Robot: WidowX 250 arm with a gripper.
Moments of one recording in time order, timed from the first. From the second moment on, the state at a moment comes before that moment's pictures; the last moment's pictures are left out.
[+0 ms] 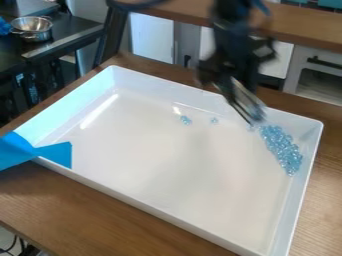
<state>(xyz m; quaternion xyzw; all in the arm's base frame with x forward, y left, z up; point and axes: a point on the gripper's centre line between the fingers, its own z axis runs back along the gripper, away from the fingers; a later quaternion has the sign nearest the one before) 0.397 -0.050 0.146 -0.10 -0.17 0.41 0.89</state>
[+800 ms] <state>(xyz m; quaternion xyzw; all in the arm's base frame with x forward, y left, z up) 0.374 0.097 0.077 -0.01 -0.21 0.30 0.93</state>
